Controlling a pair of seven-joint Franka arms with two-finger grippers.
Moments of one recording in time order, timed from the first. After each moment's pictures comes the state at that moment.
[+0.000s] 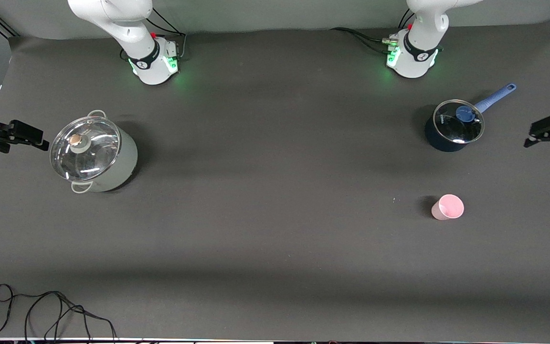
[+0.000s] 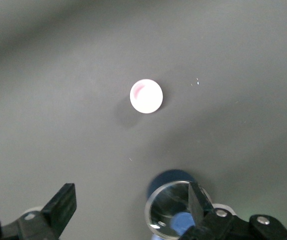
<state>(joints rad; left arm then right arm) 0.23 0.11 -0.04 -1.60 -0.09 1.67 0.80 -0.05 0.05 -0.02 -1.54 0.02 1.54 -0.07</state>
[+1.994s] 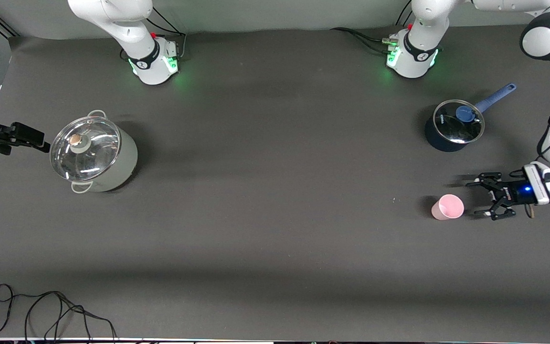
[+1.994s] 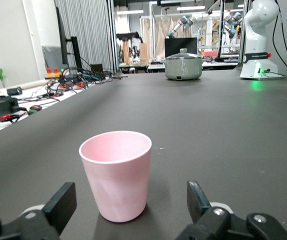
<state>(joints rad) 0.62 1.00 -0.06 -1.48 -1.04 1.45 2.61 -0.05 0.06 -0.02 -1.54 0.02 1.54 -0.07</state>
